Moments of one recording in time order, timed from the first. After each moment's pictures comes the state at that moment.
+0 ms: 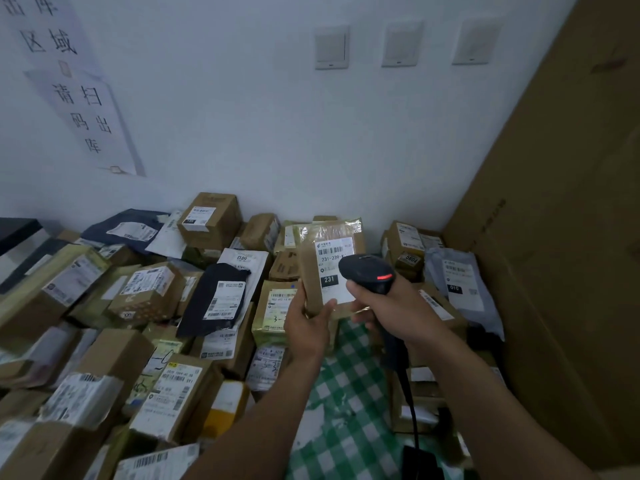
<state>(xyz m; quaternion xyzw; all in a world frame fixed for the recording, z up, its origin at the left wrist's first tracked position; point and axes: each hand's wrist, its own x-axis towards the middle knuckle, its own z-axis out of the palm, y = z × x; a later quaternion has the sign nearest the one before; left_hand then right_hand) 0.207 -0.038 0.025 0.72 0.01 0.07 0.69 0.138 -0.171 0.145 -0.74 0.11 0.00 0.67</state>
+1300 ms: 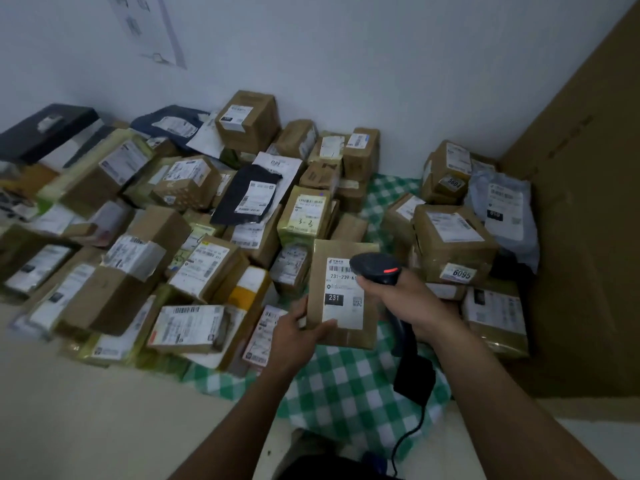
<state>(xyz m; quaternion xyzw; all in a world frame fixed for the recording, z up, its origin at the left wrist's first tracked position) 0.052 0.042 -0.054 0.79 0.09 -0.12 0.59 0.080 -0.170 0.027 -0.73 0.15 0.16 0.64</state>
